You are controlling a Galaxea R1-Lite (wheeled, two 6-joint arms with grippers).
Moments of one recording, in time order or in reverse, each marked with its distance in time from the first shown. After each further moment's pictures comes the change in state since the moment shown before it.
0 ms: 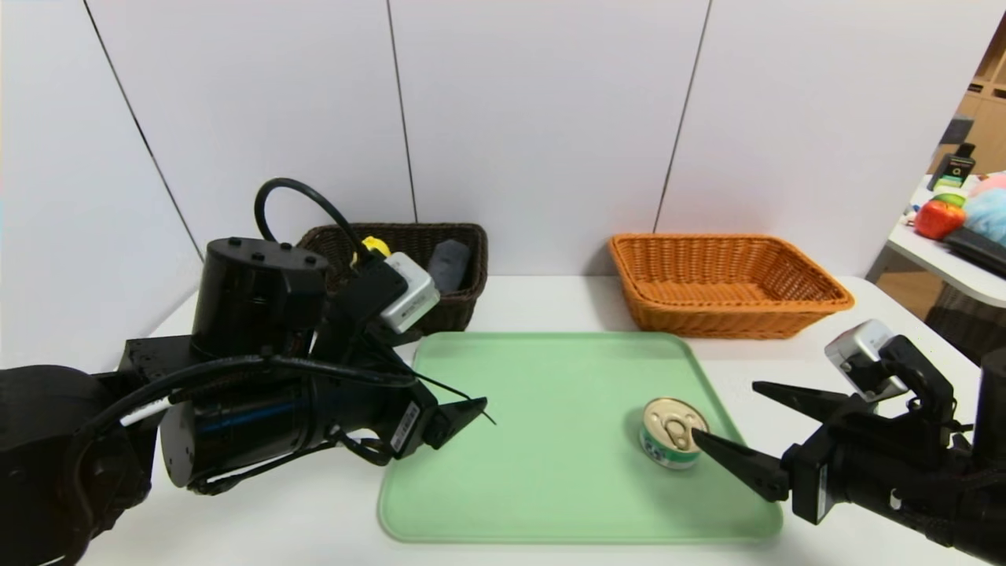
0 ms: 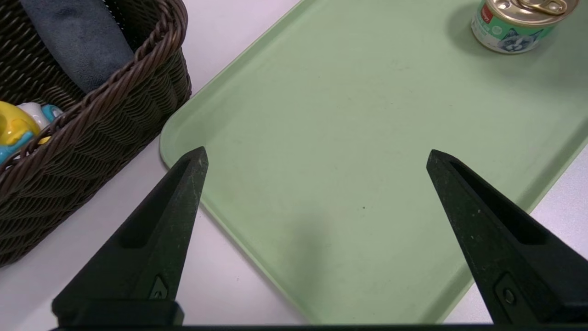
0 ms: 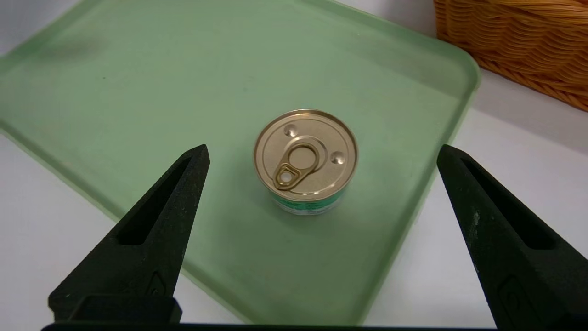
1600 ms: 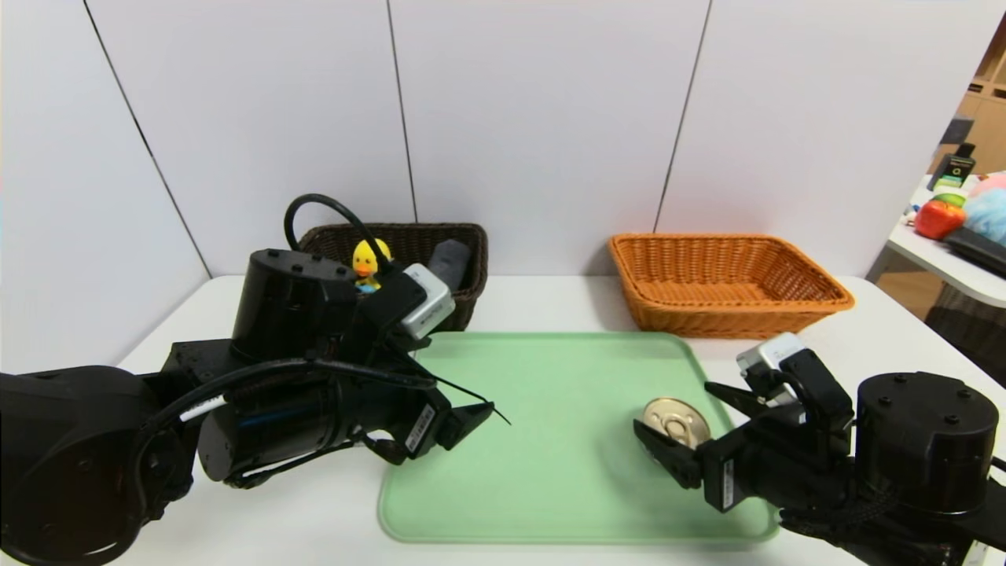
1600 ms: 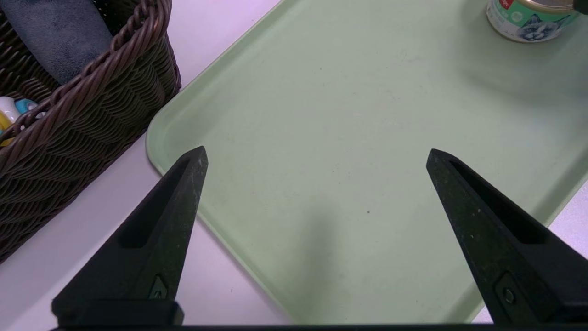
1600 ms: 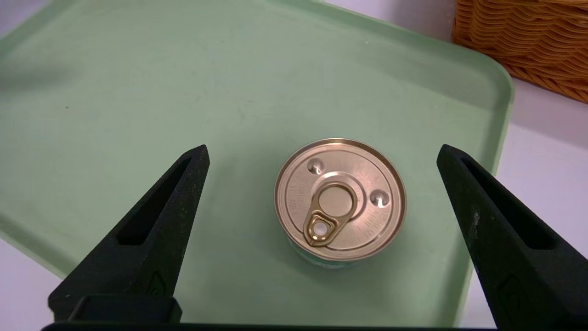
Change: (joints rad) left arm 0.000 0.062 -0.003 -0.033 0.001 -0.001; right arm 0.218 0.232 0.011 -0.268 -0.311 0.085
